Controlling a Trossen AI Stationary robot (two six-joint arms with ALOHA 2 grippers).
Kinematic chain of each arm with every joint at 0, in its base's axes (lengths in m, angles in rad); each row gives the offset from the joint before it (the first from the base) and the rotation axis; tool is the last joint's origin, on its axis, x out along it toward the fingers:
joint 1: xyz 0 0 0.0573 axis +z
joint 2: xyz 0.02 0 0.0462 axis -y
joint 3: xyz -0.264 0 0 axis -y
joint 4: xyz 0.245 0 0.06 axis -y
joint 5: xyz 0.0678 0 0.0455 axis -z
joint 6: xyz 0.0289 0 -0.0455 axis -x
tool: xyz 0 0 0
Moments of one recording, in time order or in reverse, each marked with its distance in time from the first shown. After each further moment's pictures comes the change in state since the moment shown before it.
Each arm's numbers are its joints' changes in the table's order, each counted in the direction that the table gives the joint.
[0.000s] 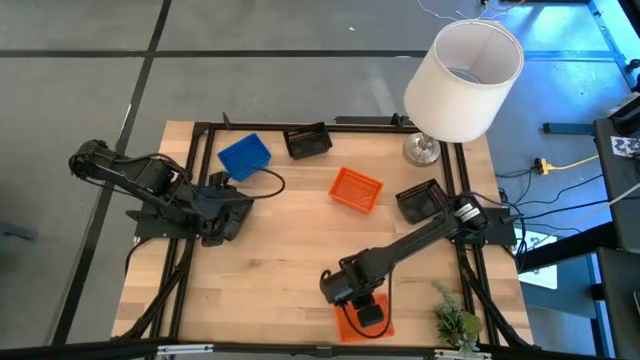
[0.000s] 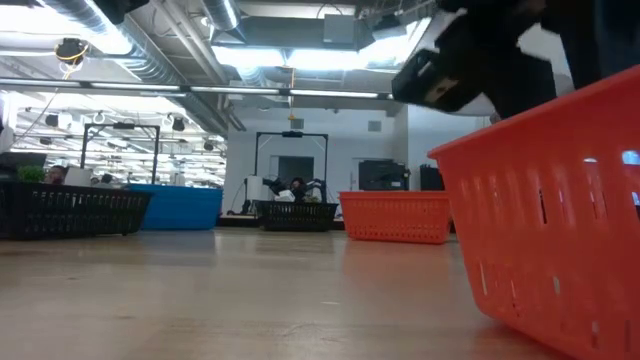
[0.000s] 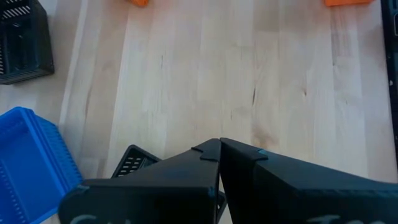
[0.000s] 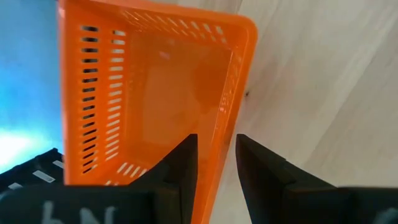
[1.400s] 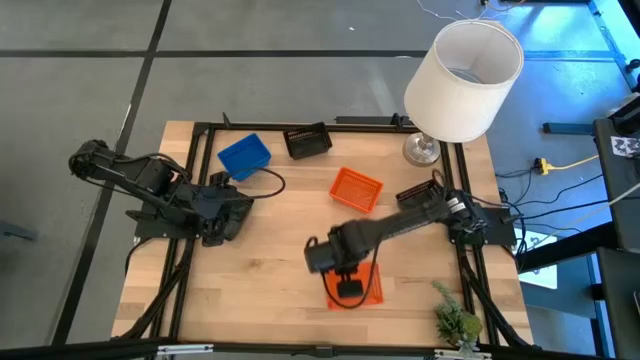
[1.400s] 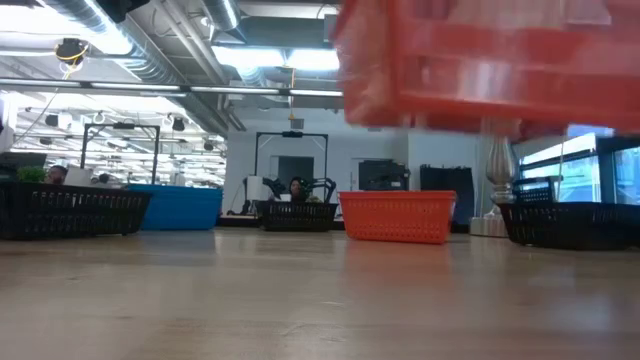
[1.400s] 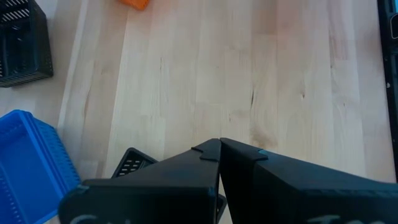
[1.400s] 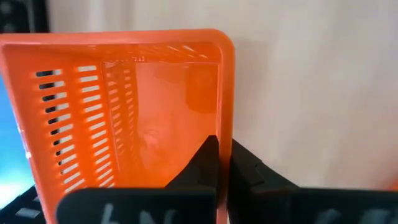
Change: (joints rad) left arm 0.000 0.000 0.000 0.011 0.000 -0.002; right arm -0.144 -0.066 0.350 -0.327 0.161 -0.045
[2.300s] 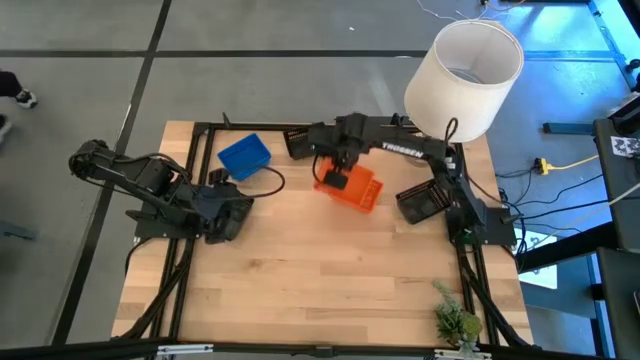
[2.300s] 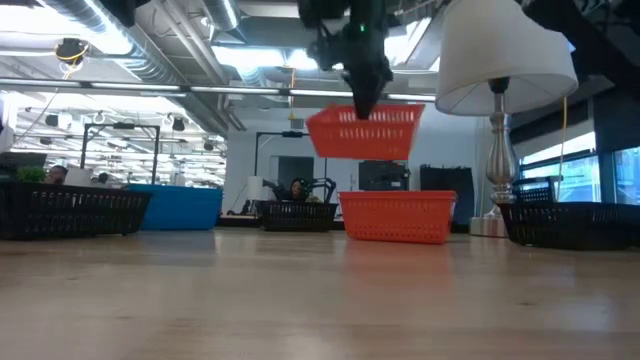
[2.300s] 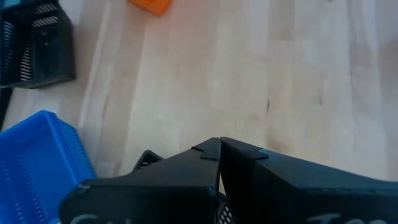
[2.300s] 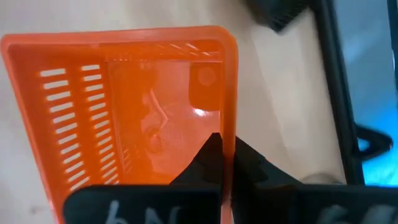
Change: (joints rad) left arm 0.000 0.000 0.000 0.000 -0.070 0.002; right arm -0.545 0.001 0.219 -0.210 0.324 0.054
